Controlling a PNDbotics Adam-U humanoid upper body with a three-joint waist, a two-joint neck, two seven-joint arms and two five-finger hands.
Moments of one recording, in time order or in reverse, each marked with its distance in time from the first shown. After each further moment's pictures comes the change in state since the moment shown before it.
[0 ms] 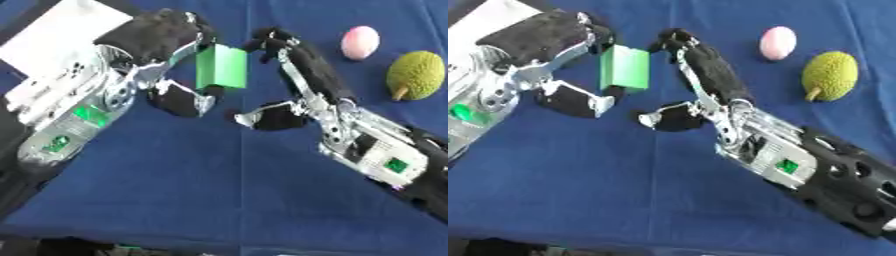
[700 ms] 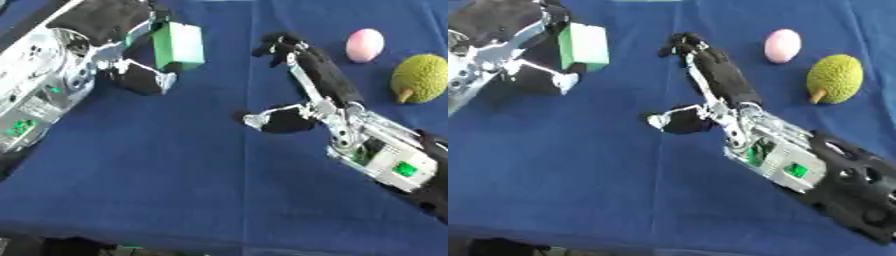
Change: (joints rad) left arm 0.029 0.137 0.085 0.039 -0.032 0.019 0.054; right arm 0.010 -0.020 -0.013 0.000 0.009 -0.002 -0.006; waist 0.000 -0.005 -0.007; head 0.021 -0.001
